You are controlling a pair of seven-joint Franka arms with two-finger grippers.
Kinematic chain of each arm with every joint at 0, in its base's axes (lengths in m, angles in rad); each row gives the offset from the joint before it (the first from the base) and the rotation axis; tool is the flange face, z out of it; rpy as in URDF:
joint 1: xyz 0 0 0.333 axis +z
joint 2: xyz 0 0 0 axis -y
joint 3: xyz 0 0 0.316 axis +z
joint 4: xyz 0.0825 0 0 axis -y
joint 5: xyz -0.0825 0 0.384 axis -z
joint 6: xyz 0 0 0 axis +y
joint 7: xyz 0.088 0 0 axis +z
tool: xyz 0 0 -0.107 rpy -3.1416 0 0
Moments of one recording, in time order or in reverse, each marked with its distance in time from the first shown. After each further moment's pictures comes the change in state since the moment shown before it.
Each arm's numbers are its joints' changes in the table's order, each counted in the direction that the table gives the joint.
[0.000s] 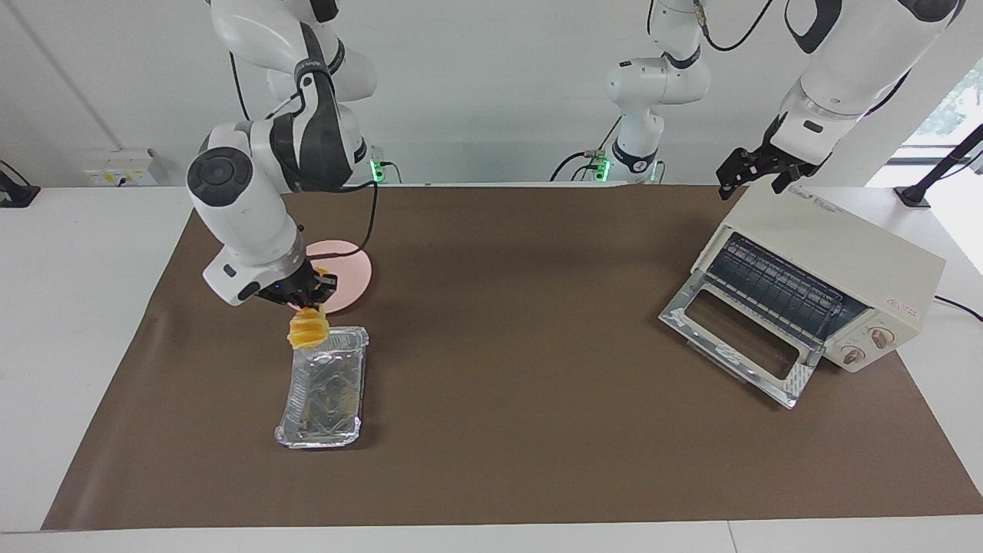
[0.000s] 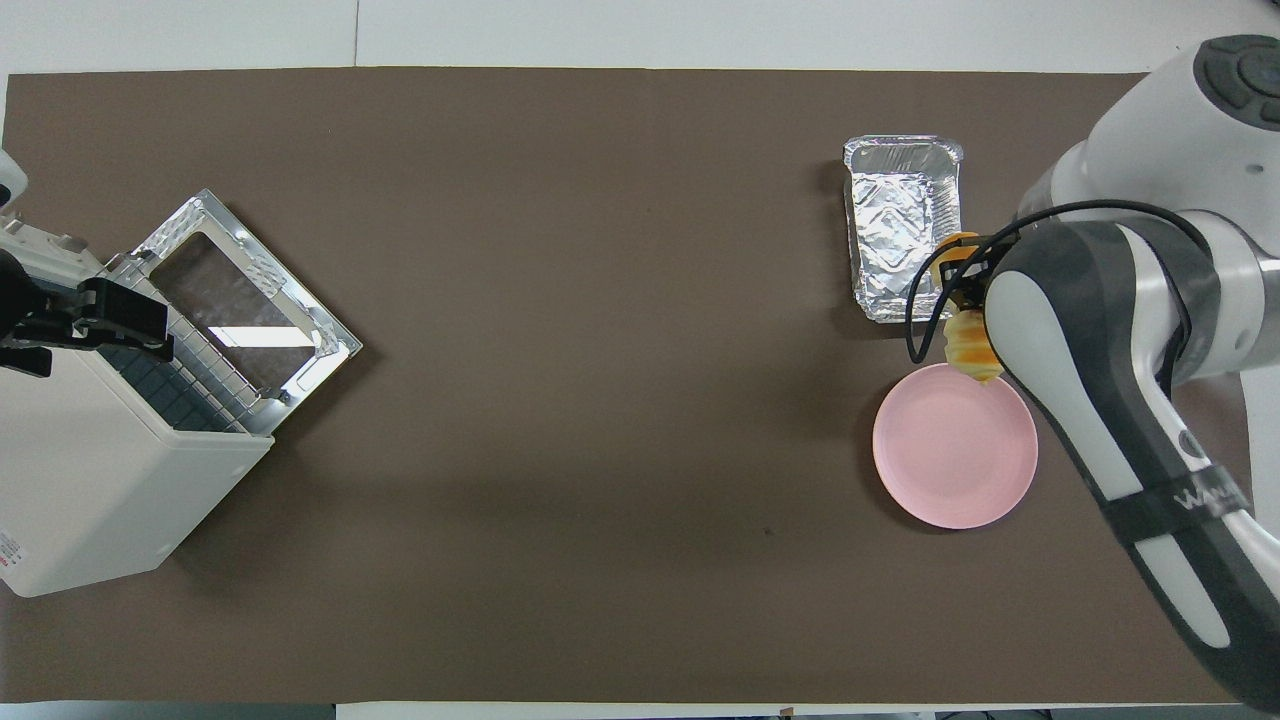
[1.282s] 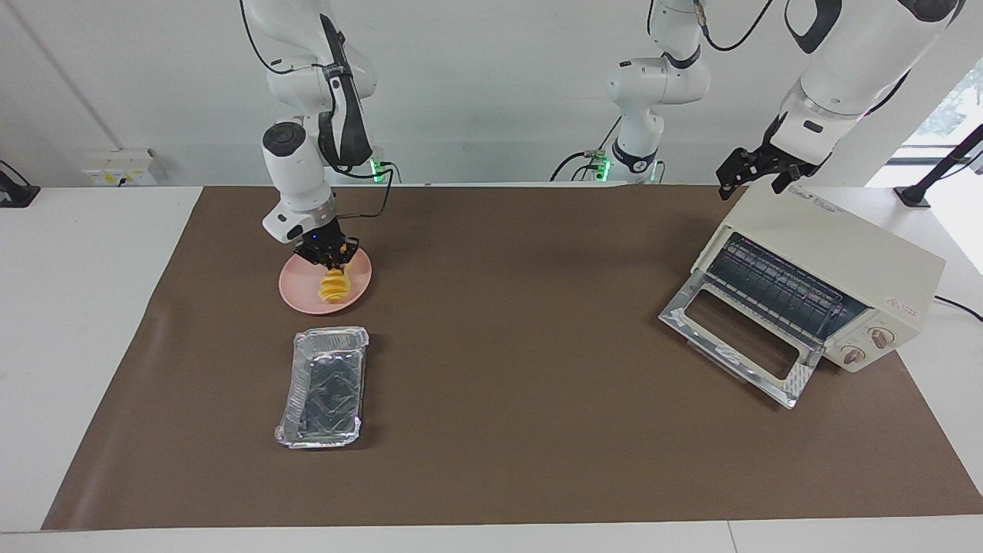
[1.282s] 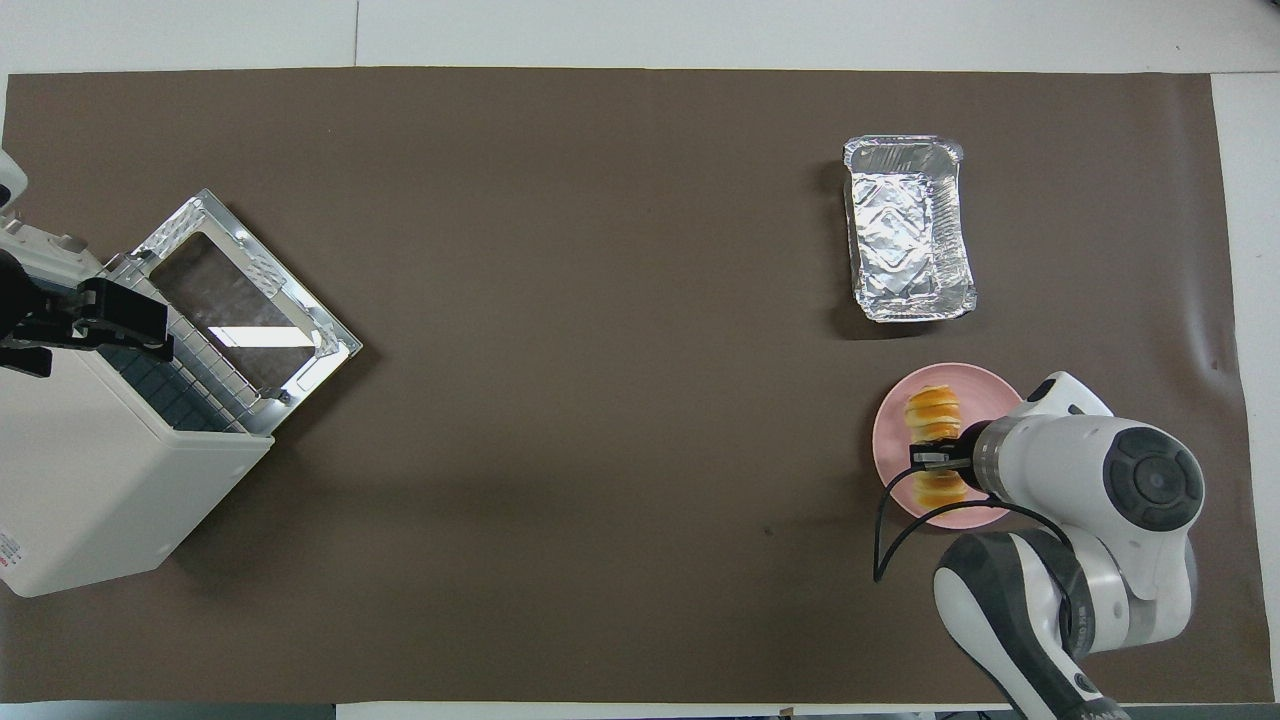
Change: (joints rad) left arm 0.000 0.000 0.000 0.000 0.000 0.000 0.000; right arm 0.001 0.328 0.003 -0.852 -0.003 -0.714 0.000
